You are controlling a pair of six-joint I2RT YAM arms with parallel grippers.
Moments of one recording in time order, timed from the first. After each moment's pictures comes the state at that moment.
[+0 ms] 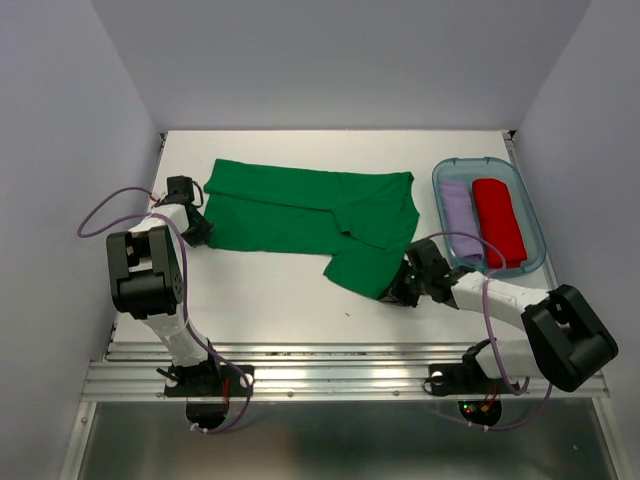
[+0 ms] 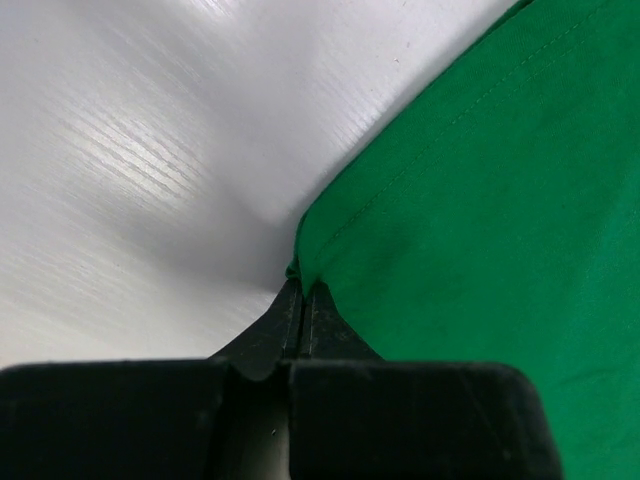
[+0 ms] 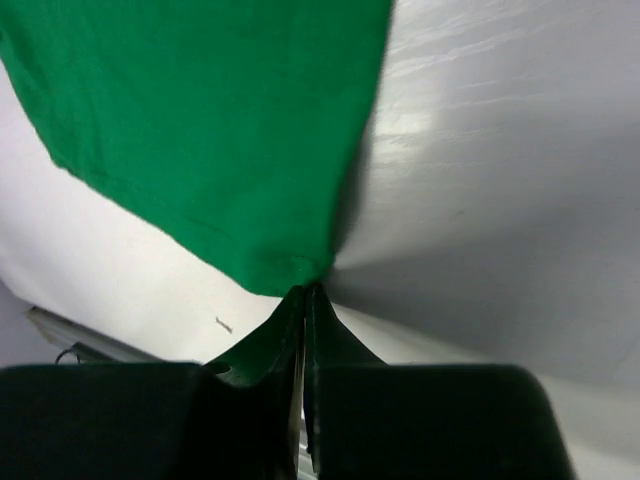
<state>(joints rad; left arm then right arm) 0.15 1.75 1.06 -0.40 -0.11 -0.60 0.54 1.31 0.49 -0.15 -0.20 1.04</state>
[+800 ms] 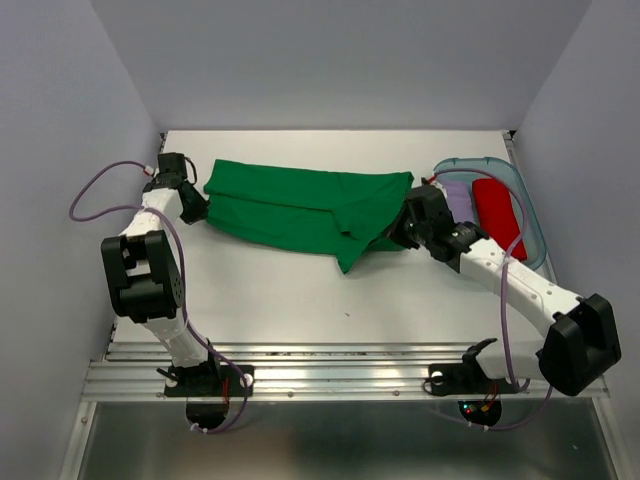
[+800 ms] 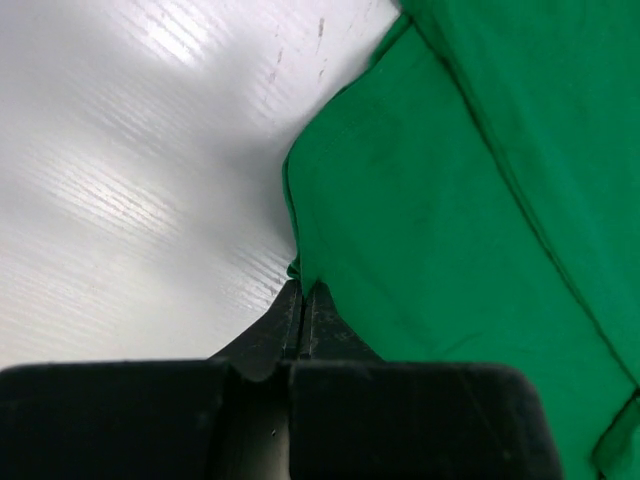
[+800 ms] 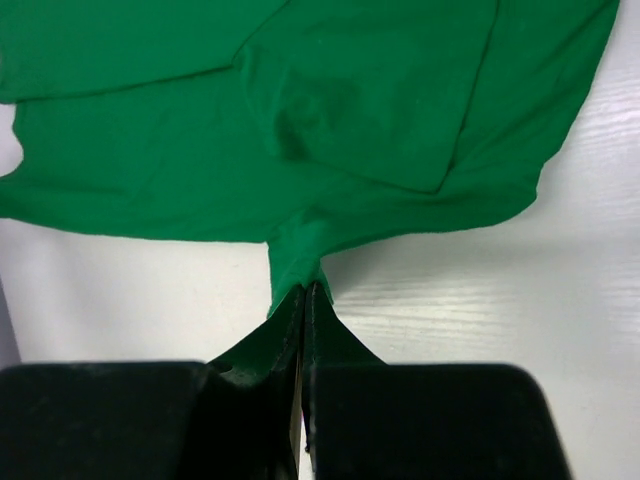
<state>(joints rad) 0.15 1.72 1.23 -0.50 -0.05 -0.57 0.53 1.27 0.94 -0.37 0.15 0.86</state>
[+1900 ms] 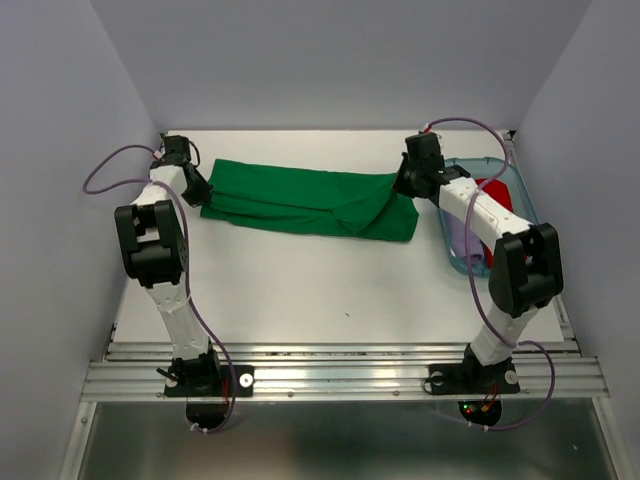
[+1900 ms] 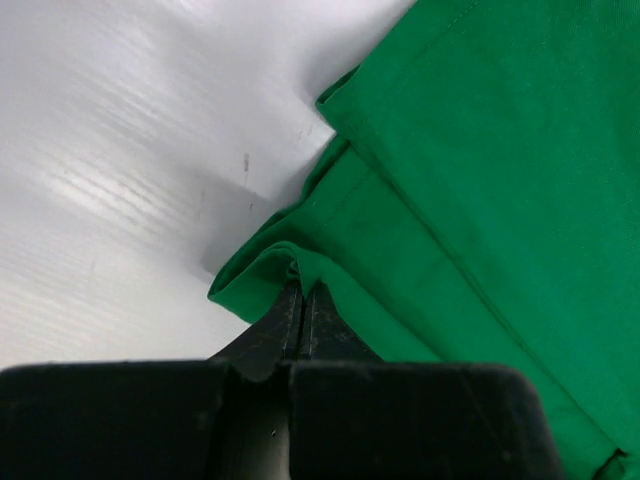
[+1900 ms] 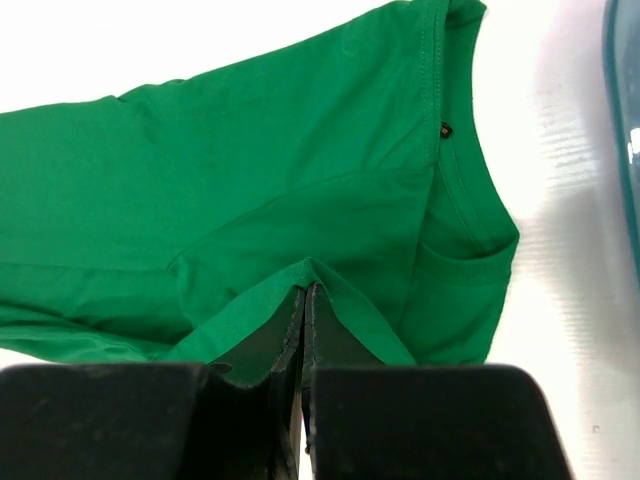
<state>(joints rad) 0.15 2.02 1.56 -0.56 -0.01 -0.54 0.32 1.75 1.41 -0.40 0.17 0.59</state>
